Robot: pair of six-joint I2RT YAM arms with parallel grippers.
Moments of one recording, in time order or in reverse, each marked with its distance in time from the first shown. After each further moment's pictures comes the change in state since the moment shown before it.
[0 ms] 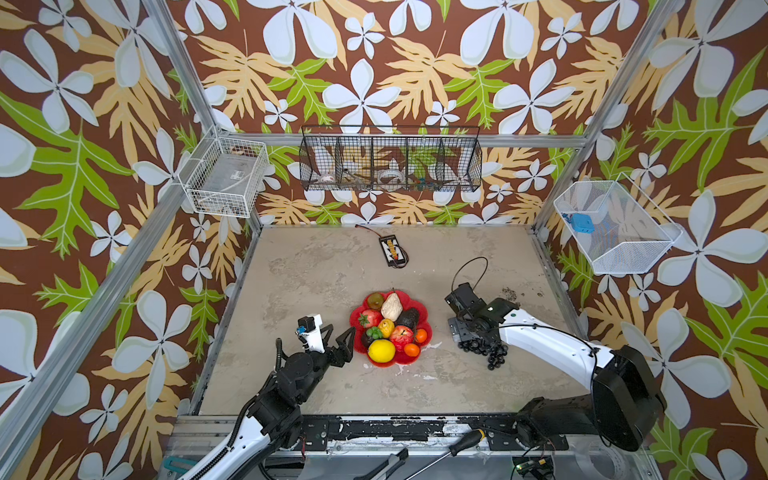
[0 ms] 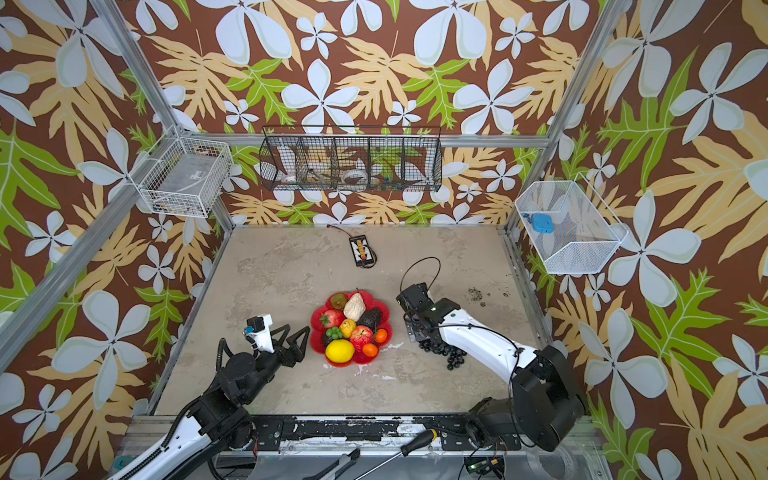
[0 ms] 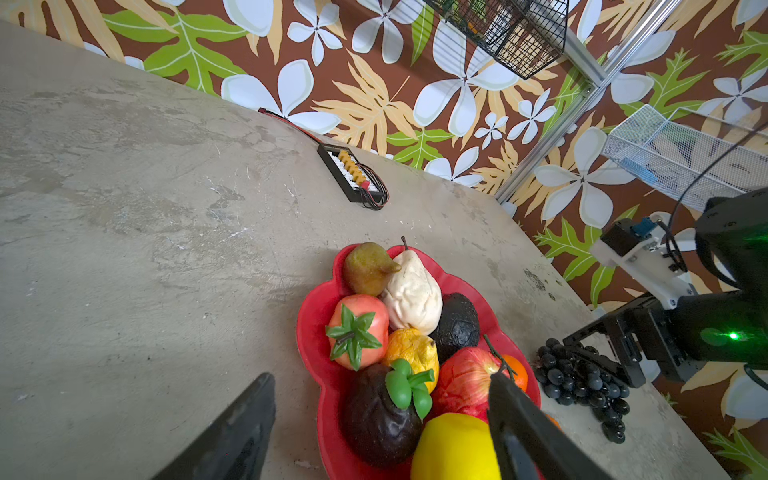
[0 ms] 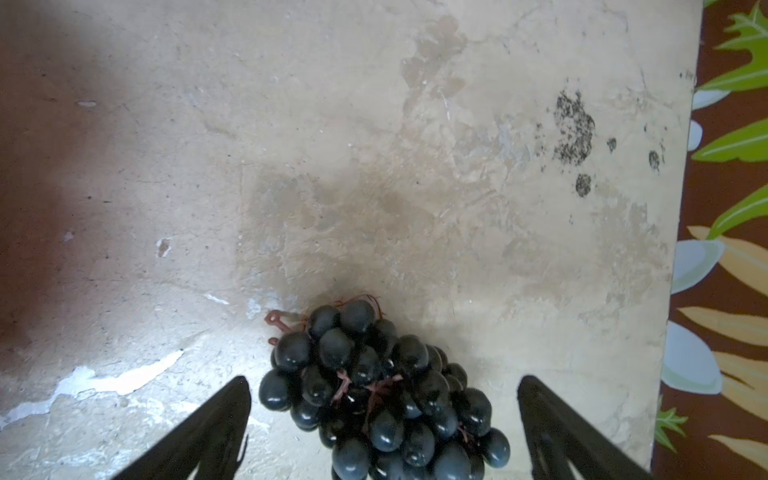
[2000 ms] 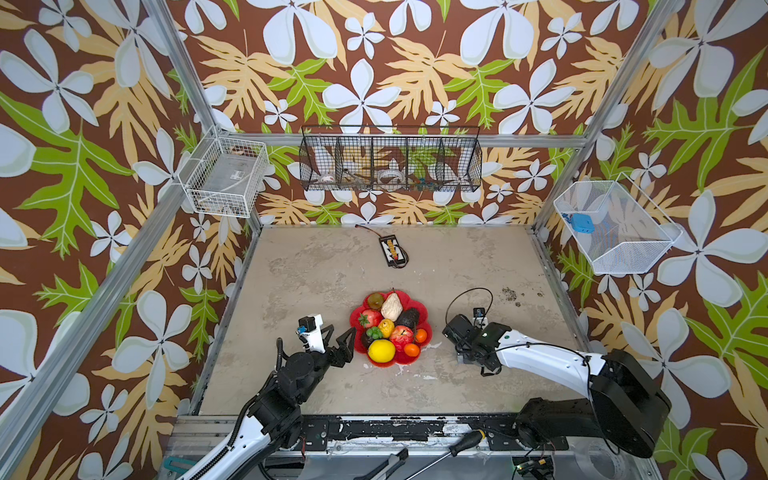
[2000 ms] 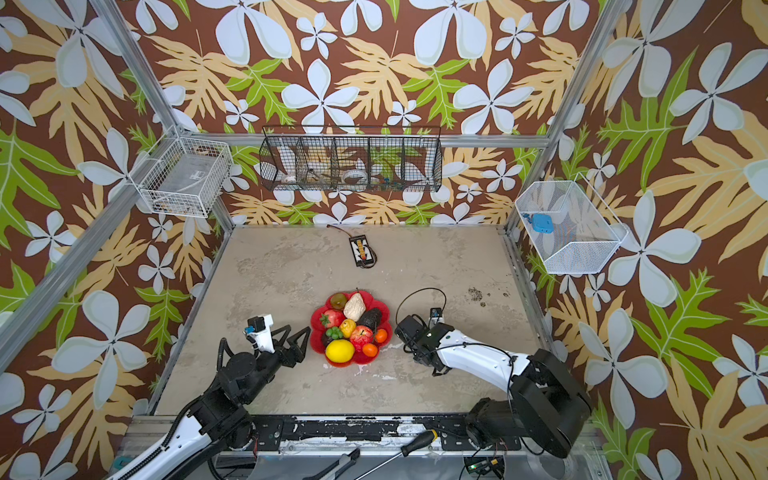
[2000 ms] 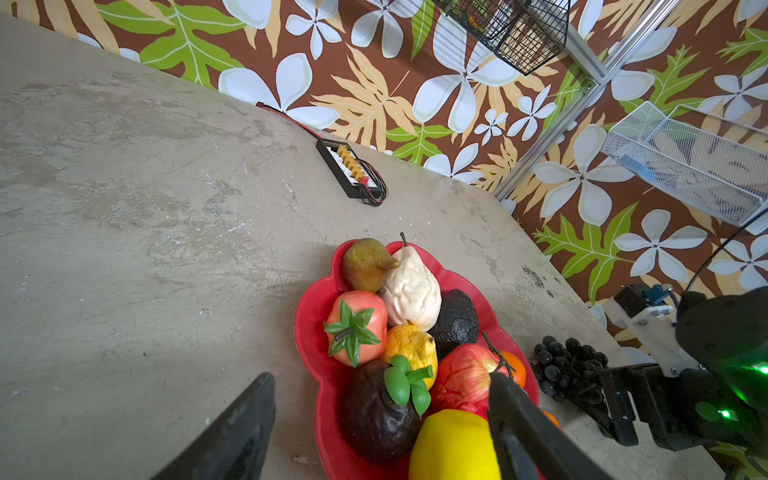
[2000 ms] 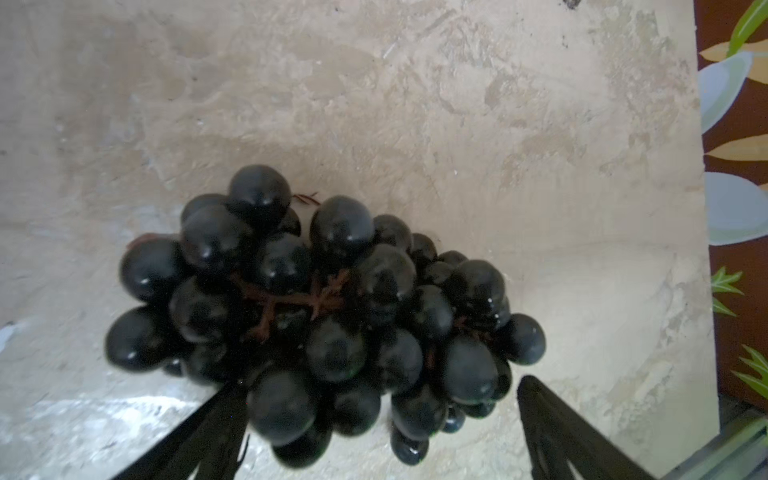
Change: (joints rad) left arm 0.000 0.009 0.000 0.001 0.008 -0.012; right arm 0.130 0.013 -0.183 -0.030 0.096 0.407
